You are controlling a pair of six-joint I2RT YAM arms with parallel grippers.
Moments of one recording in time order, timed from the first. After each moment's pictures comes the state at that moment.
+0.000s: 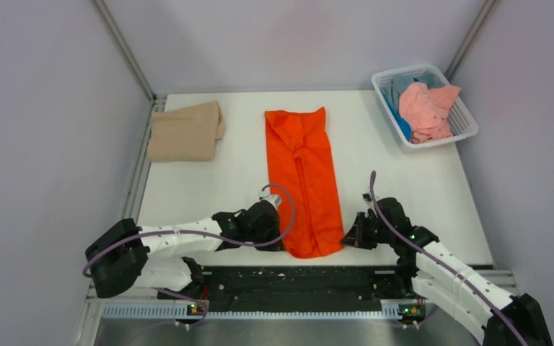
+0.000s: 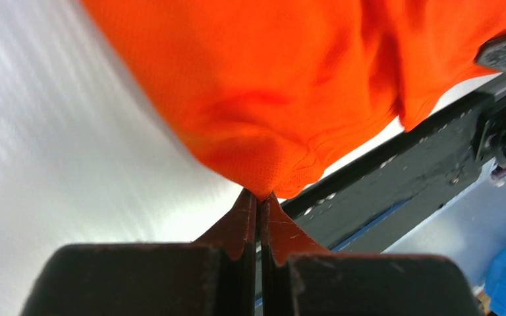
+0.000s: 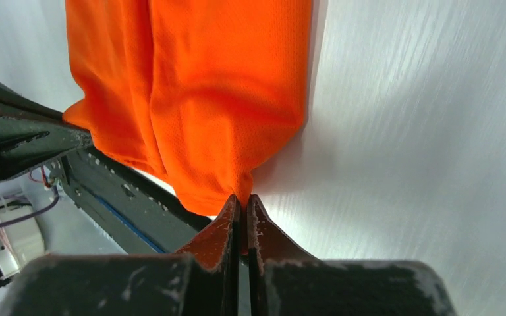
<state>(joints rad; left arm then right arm) -1.03 1.21 0.50 -0.22 0.09 -0.93 0.50 0.65 0.20 -0.40 -0.38 0.71</state>
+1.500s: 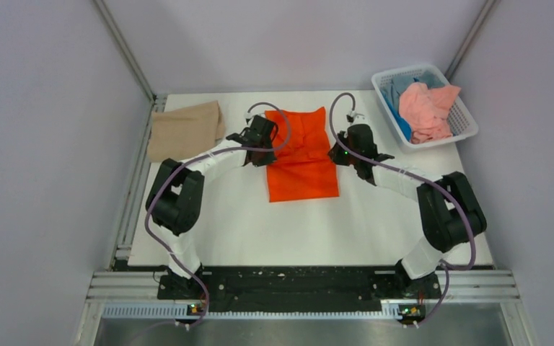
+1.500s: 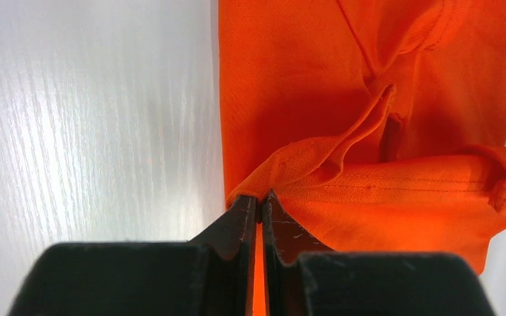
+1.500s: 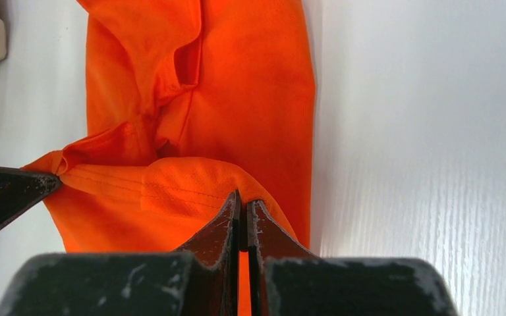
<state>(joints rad) -0.52 1.85 1.32 -0.39 -0.15 -0.63 0.40 1.60 0.90 0.12 0.02 0.49</state>
